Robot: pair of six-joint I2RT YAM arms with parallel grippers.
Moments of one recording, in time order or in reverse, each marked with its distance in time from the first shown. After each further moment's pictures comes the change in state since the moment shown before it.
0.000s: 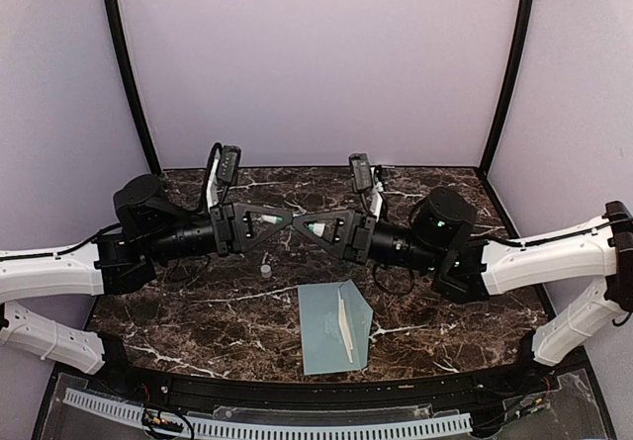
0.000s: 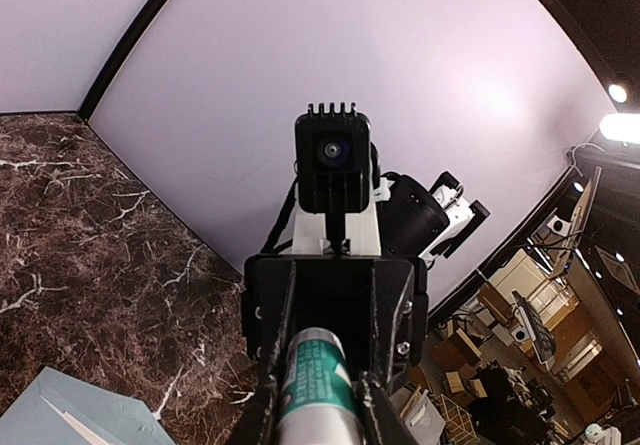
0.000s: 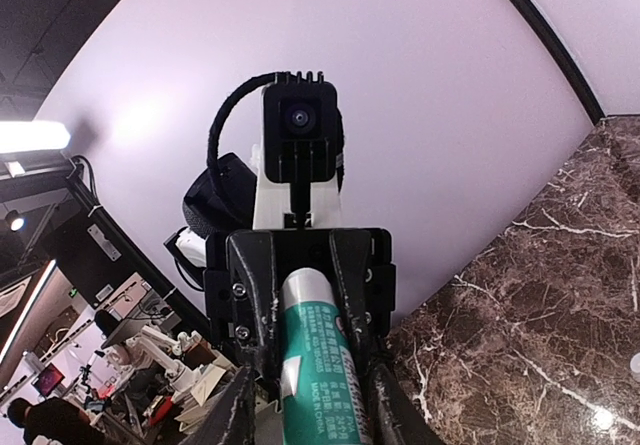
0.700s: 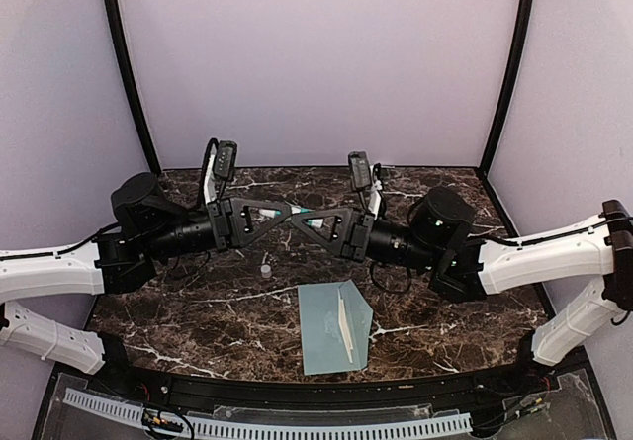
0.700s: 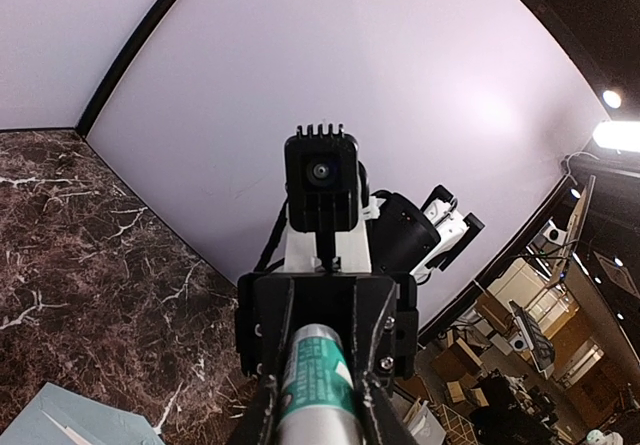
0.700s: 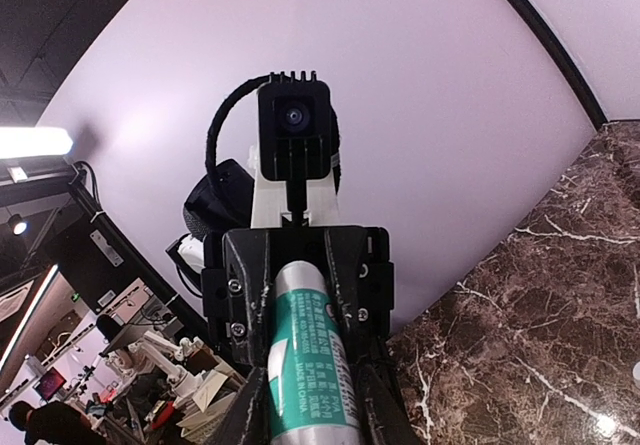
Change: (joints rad) left arm 0.006 0.003 0.002 0.036 0.003 -0.003; right arm -0.001 0.018 0.011 0.026 -0.003 0.005
